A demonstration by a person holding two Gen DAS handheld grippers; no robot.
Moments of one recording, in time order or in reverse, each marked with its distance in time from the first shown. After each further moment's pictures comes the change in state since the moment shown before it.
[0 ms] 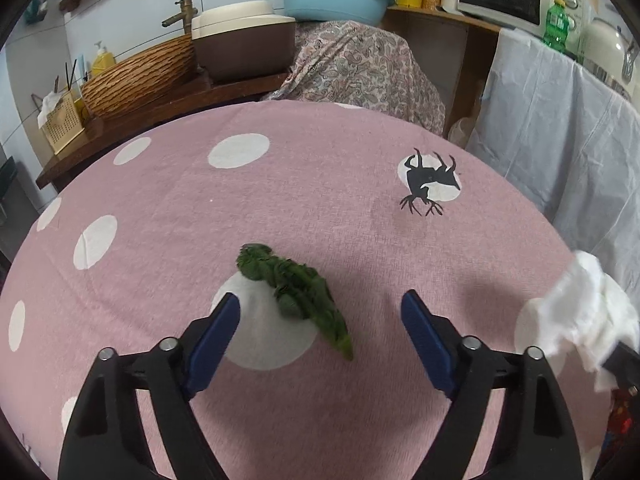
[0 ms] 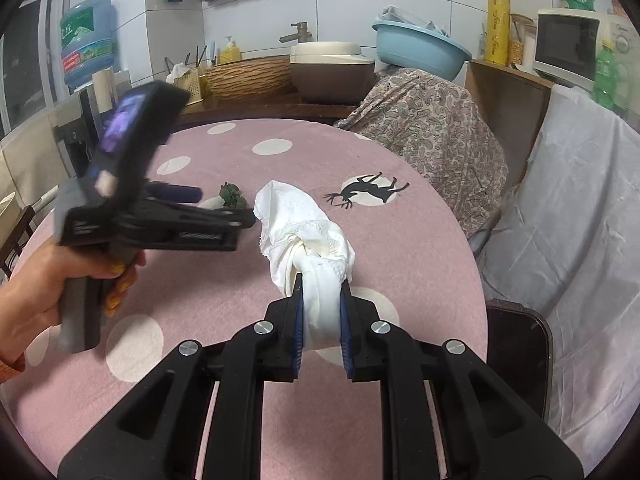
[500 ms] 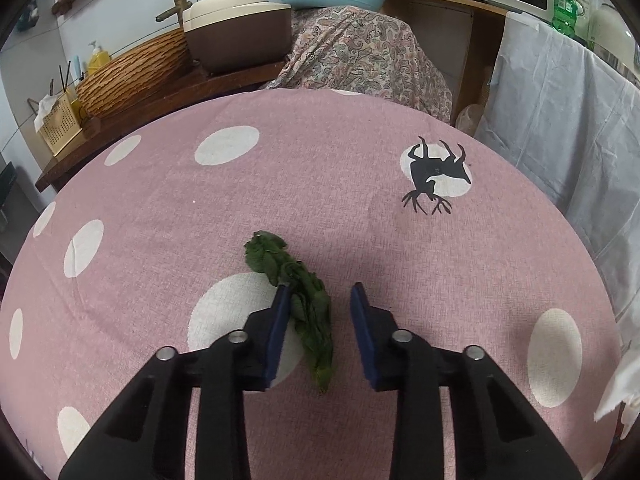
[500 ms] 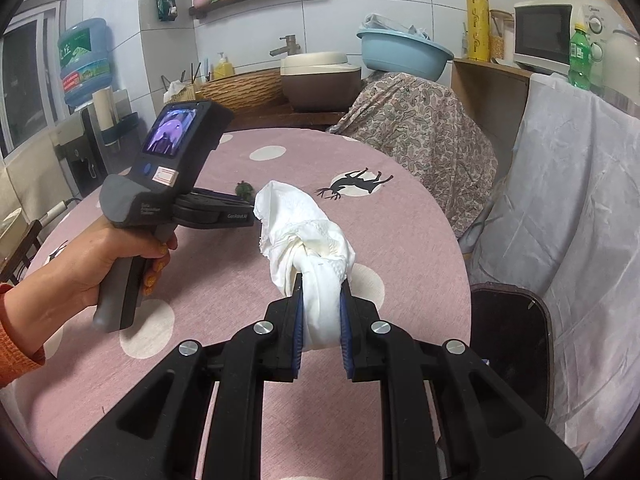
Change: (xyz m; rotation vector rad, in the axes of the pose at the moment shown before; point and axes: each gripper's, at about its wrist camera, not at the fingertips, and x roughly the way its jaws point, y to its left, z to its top) left arm 0.017 -0.011 0.007 0.003 0.037 0.030; right arm -0.032 -0.008 -0.026 0.055 -0.046 0.010
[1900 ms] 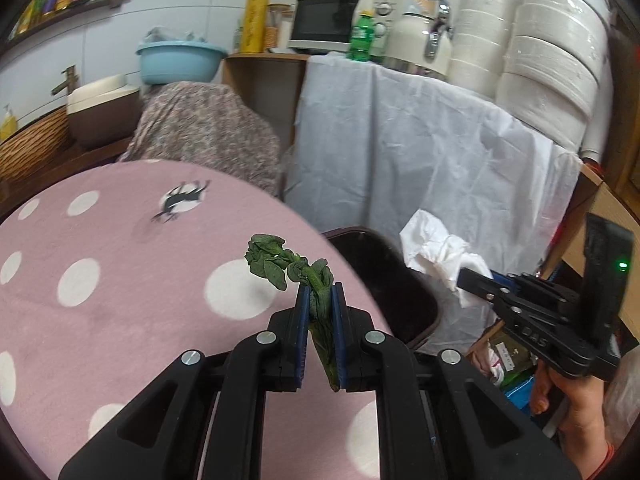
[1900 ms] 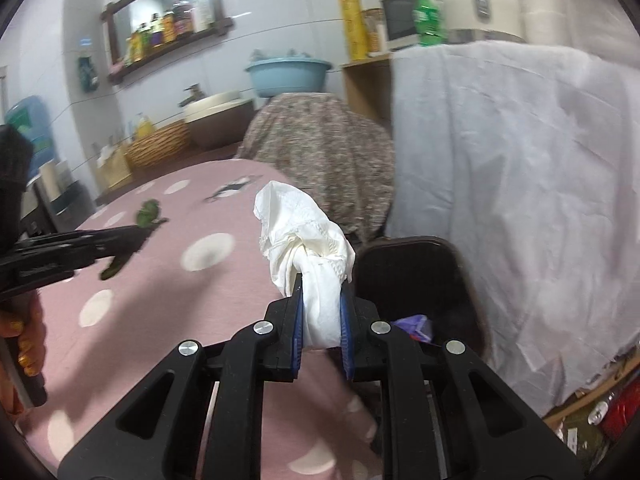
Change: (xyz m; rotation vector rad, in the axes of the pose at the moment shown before) left arm -0.142 -0.139 -0.081 0.194 -0.223 -0.458; right arm -0.087 -0.131 -0.090 0.295 -0.107 -0.219
